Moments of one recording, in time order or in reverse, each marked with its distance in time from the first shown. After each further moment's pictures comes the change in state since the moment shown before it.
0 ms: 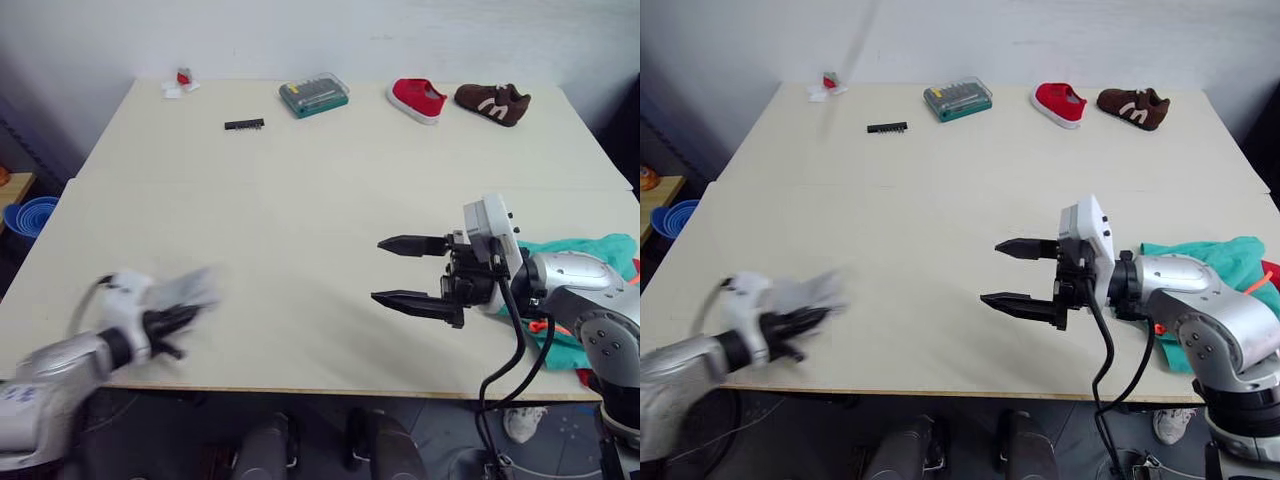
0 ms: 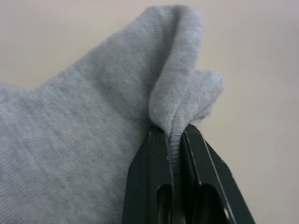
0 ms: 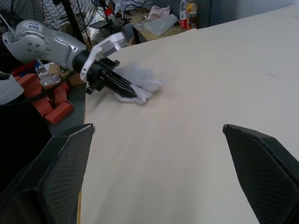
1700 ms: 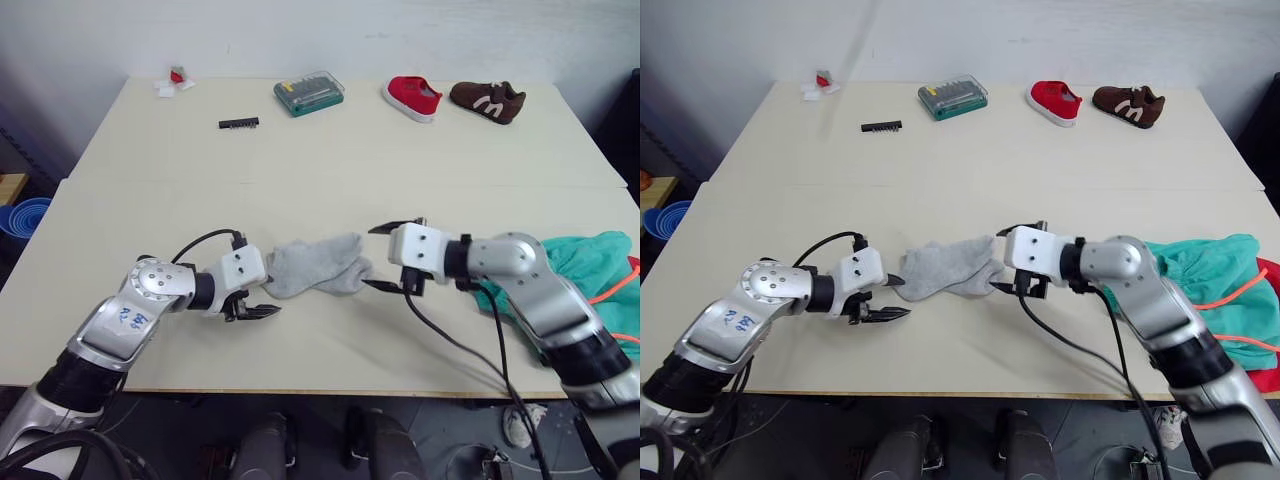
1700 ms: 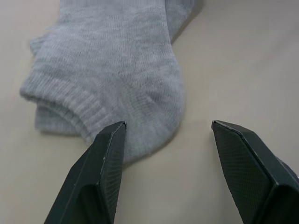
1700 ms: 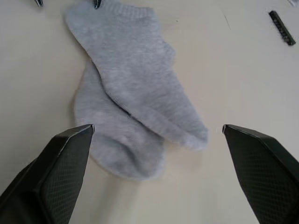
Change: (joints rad) left arm -0.420 0.190 -0.596 0.287 0.402 -0.509 -0.381; right arm -0.274 0.043 0.455 0.481 -0.881 -0.674 0.013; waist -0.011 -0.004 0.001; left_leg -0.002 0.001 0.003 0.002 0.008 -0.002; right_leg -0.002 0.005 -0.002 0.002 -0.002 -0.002
